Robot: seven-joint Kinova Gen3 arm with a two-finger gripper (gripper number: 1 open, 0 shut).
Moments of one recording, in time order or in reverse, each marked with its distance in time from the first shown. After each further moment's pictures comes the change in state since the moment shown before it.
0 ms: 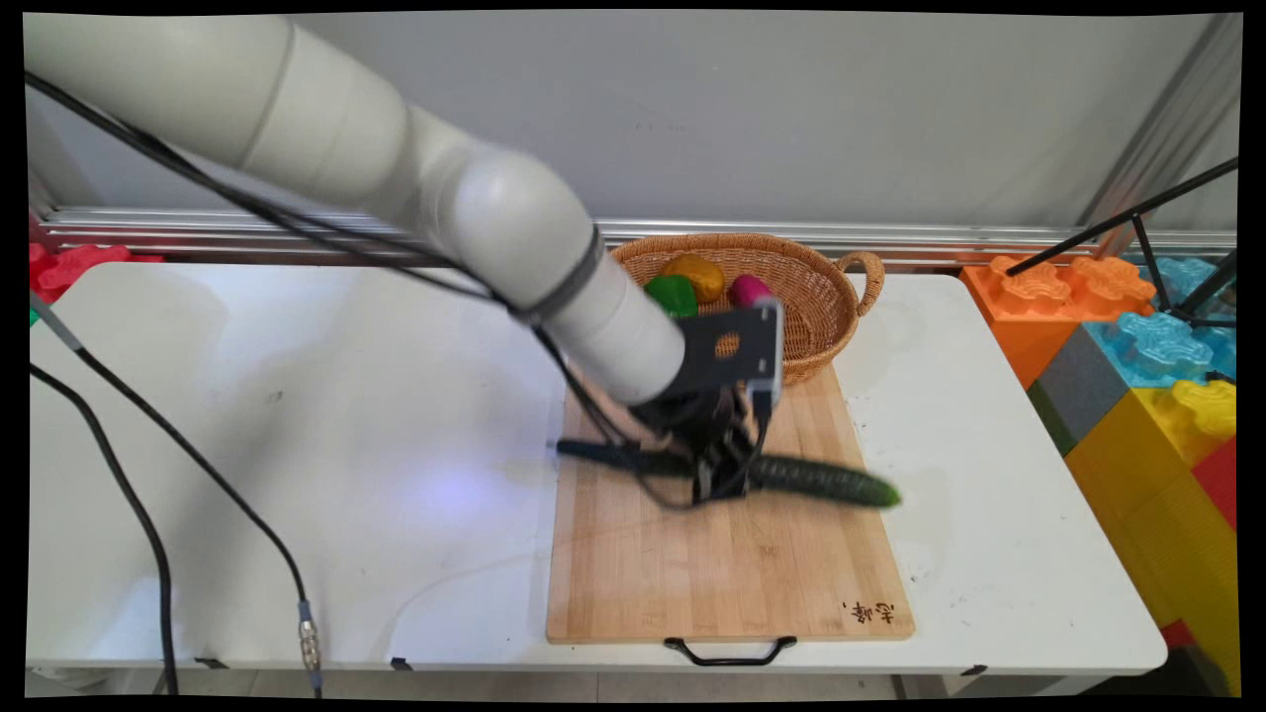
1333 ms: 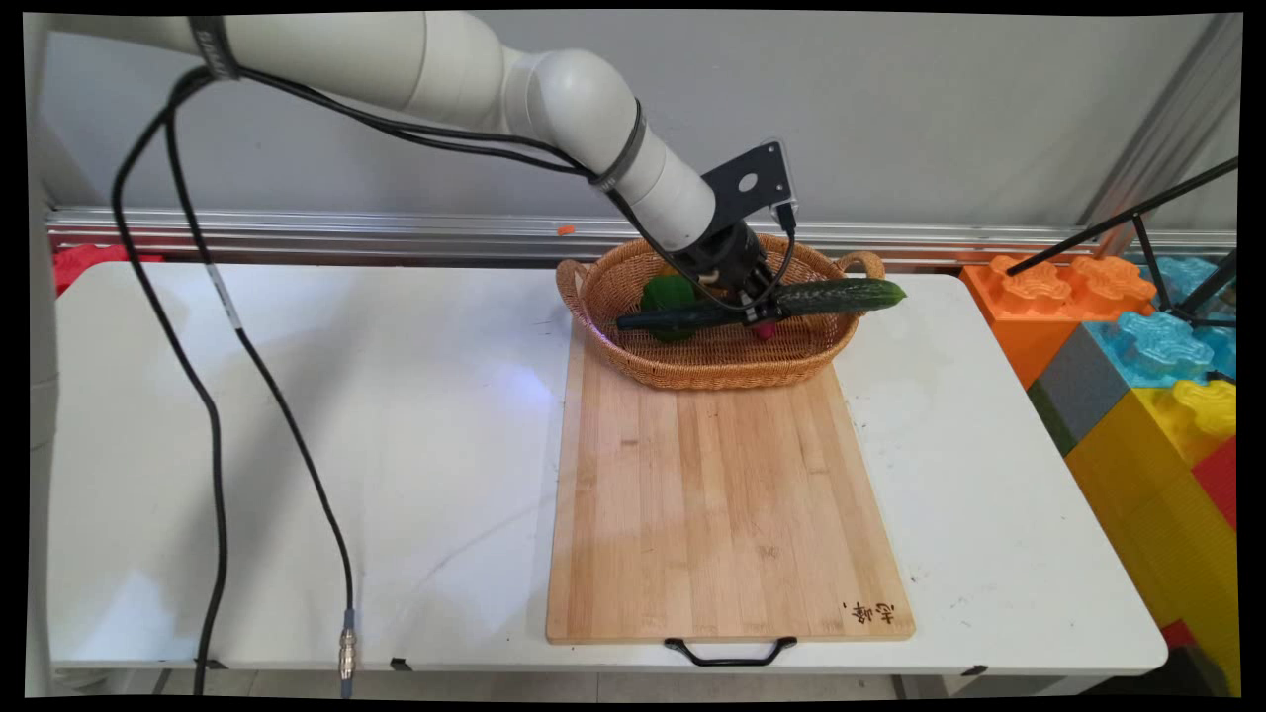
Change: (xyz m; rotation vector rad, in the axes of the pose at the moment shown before) arm -0.013 -0.168 0.036 0.196 0.094 -0.127
